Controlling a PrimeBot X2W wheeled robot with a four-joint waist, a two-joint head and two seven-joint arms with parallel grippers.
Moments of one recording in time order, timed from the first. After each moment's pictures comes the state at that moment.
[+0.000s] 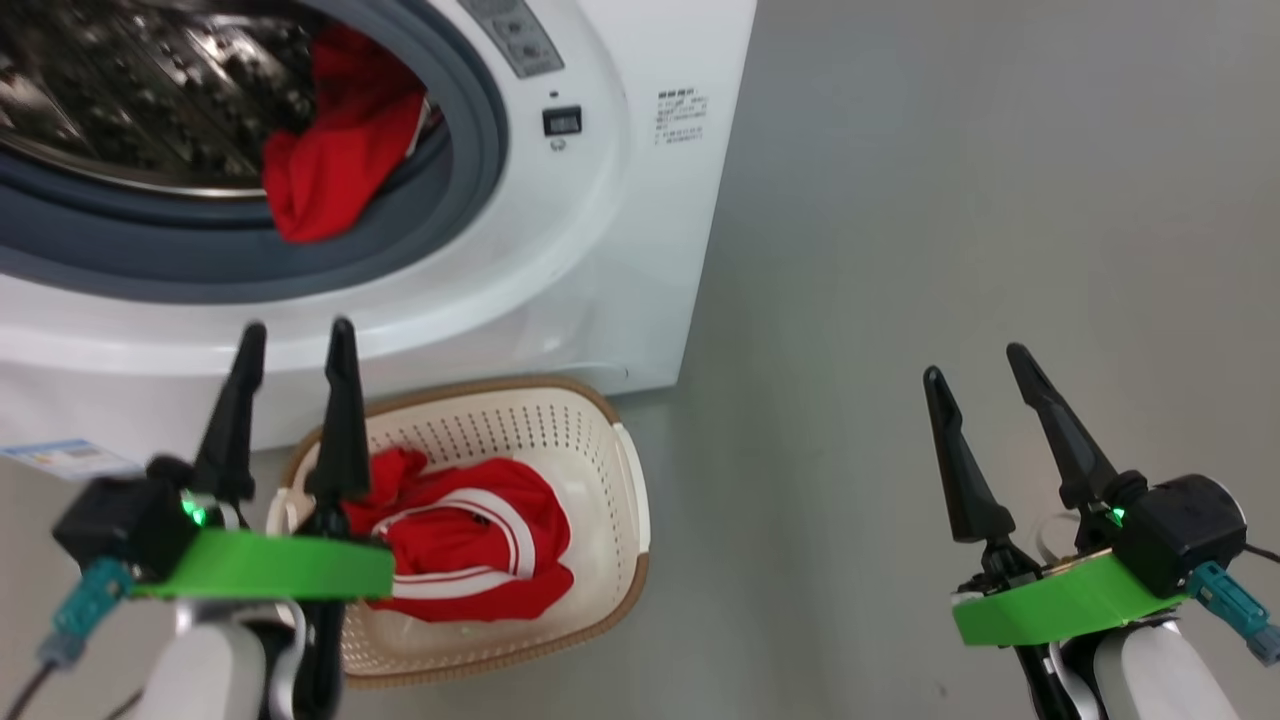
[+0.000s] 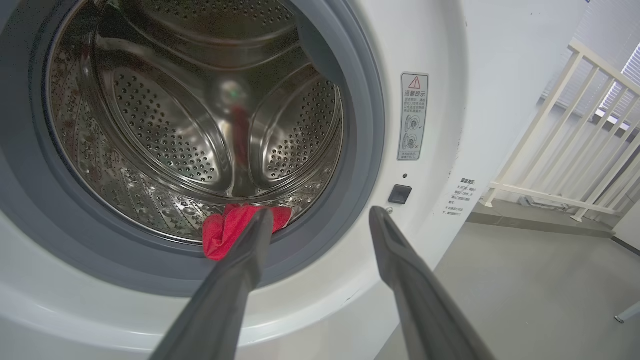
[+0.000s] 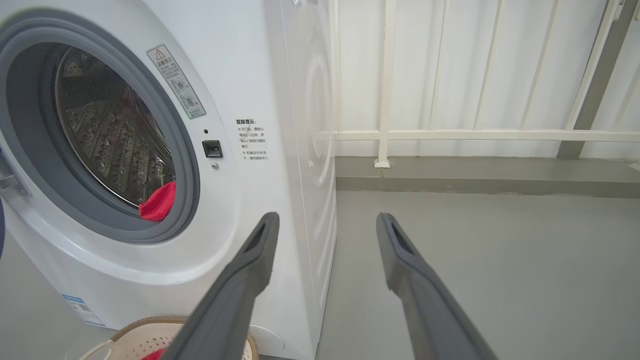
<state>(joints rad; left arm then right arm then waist) -0.30 0.09 -0.06 0.10 -0.41 0.00 -0.22 -0.11 -0.04 0.05 0.04 0.23 0.13 -0.26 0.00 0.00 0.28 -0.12</state>
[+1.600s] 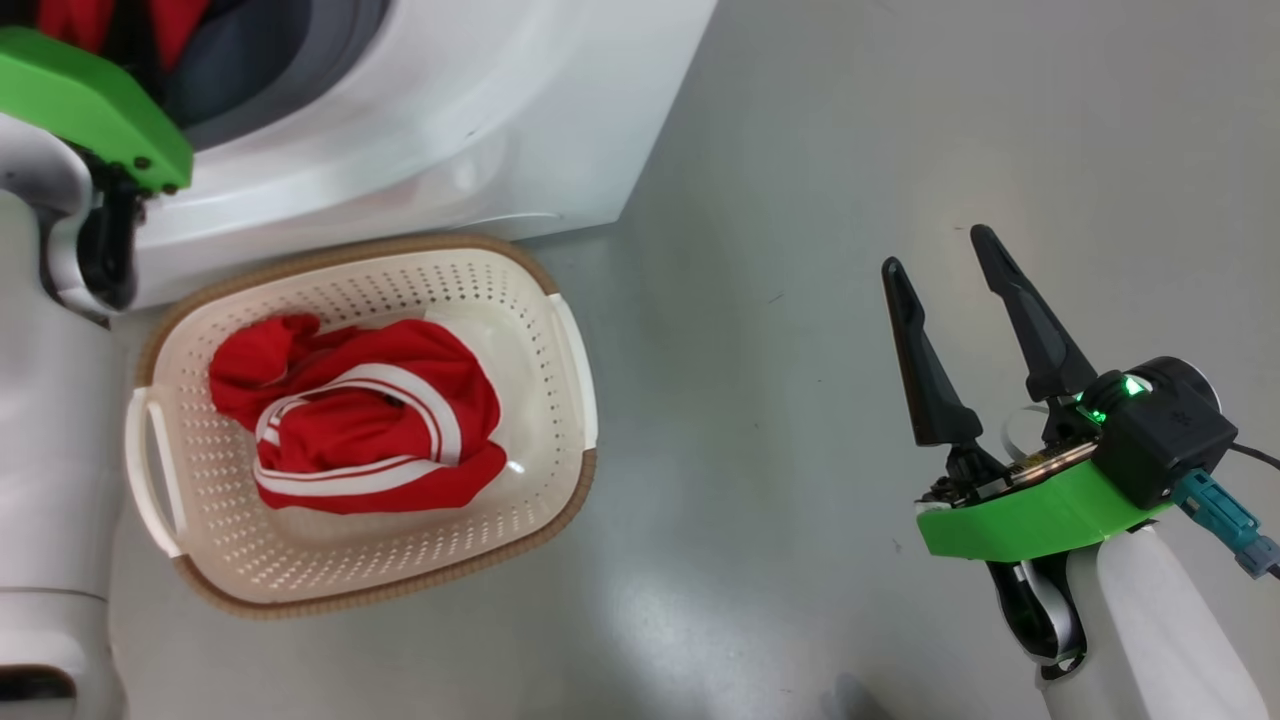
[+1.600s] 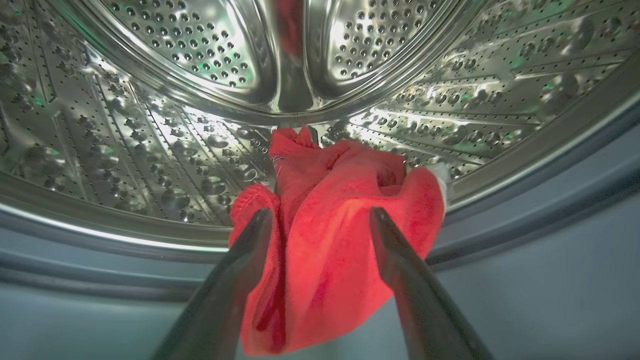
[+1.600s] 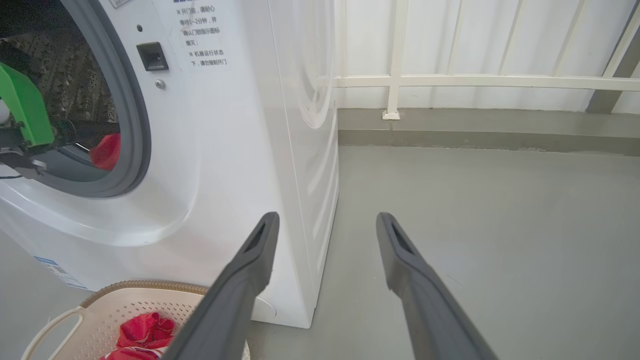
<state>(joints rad) -1.15 0.21 -0.05 0.90 -0.41 -0.04 -0.02 -0.30 -0.05 0.12 0.05 0.24 0.13 -0.26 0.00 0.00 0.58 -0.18</state>
